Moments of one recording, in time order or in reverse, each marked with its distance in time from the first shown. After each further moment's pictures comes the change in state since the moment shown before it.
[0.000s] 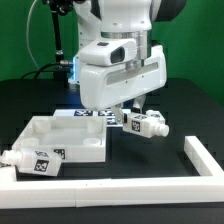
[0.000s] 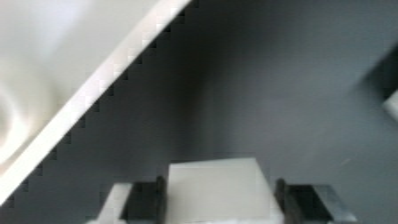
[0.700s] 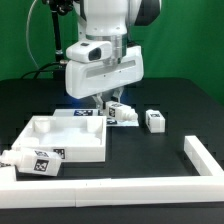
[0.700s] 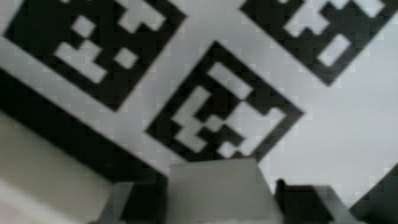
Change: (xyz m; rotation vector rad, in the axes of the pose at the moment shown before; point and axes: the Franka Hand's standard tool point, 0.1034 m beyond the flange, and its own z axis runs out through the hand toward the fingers) arm -0.090 -0.026 0.014 -0.002 -0.020 0.057
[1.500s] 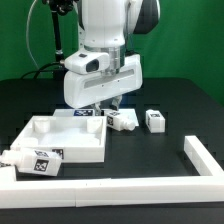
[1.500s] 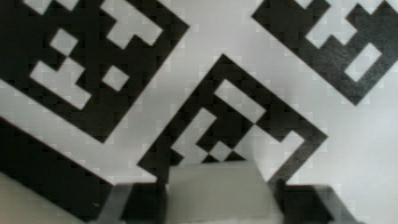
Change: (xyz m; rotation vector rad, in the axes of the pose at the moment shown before) arm -0.007 -0.009 0.026 0.017 -0.024 0.012
